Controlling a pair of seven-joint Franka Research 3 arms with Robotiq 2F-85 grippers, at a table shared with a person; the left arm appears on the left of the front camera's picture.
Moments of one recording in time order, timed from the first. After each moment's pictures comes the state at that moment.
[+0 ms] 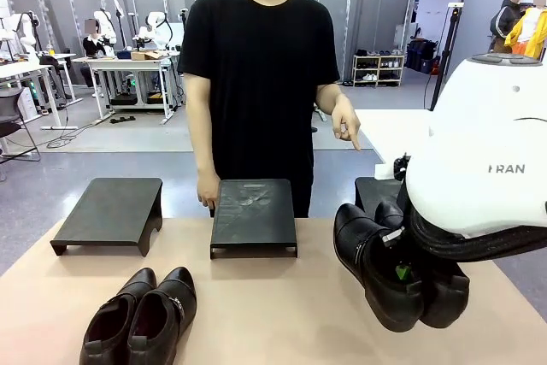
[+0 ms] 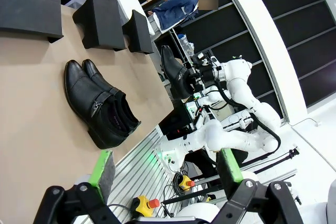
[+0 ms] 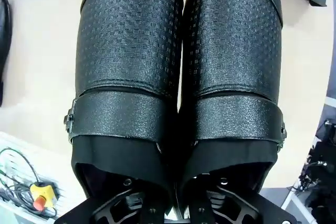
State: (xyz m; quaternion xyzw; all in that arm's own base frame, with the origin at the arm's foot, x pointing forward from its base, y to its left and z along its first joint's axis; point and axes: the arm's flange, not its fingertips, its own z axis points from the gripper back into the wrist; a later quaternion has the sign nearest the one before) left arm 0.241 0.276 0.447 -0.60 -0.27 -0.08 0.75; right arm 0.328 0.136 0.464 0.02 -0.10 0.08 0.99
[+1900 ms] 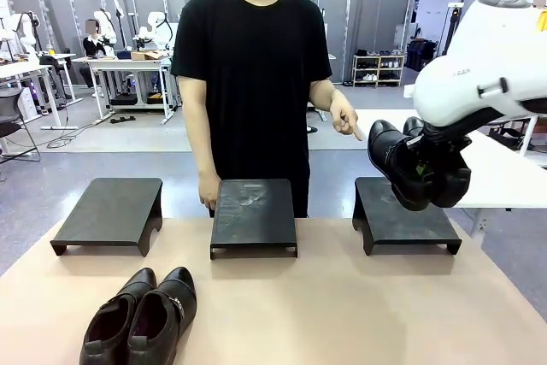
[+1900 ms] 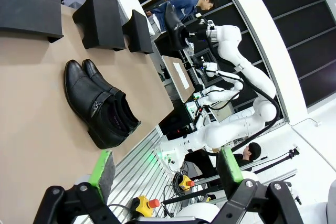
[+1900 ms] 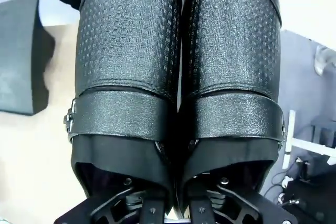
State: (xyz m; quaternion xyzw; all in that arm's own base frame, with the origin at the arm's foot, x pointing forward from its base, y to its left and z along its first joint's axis) left arm 0.241 0.276 0.447 -0.60 -0.27 -0.08 0.75; right arm 0.547 0.039 0.523 -0.02 -0.21 0.05 0.98
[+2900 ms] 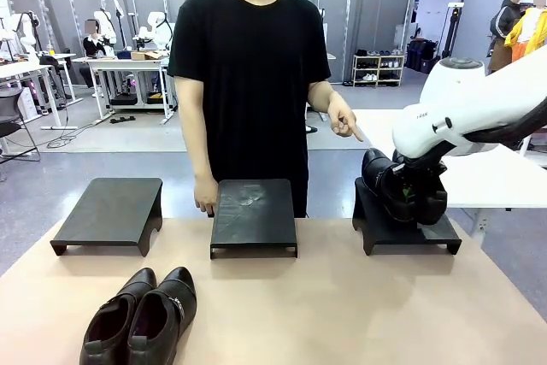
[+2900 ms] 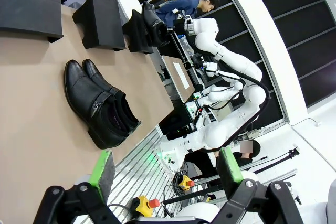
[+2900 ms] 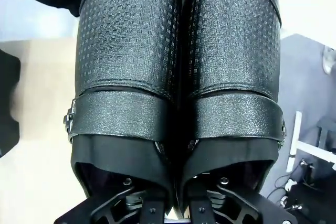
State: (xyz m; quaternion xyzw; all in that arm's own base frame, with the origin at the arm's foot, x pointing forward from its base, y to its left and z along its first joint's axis) left arm 0.241 0.276 0.447 -0.60 -0.27 -0.08 0.75; right arm 0.627 0.026 0.432 -0.02 -0.18 0.04 0.98
